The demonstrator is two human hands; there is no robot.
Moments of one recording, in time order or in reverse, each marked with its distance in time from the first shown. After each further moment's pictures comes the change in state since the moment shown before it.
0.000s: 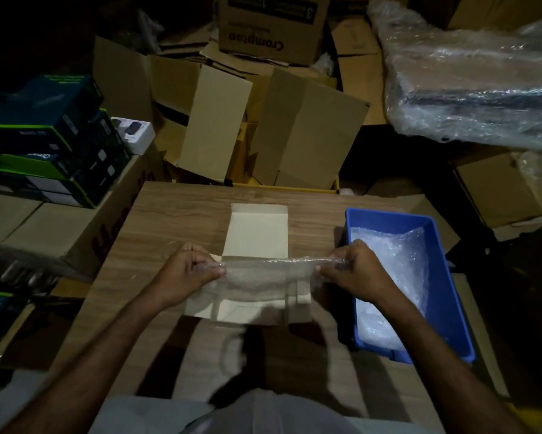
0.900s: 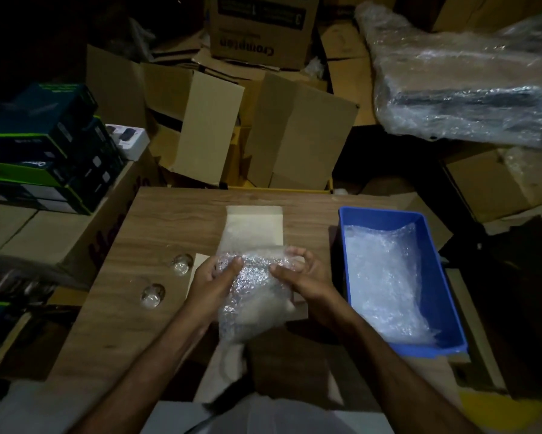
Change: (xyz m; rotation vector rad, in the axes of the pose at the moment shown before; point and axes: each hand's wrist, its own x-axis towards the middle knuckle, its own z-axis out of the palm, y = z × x) left_hand -0.030 0.060 0.063 -0.772 0.134 -0.219; right_hand -0.011 -0.046 0.081 1.012 0.000 0.375
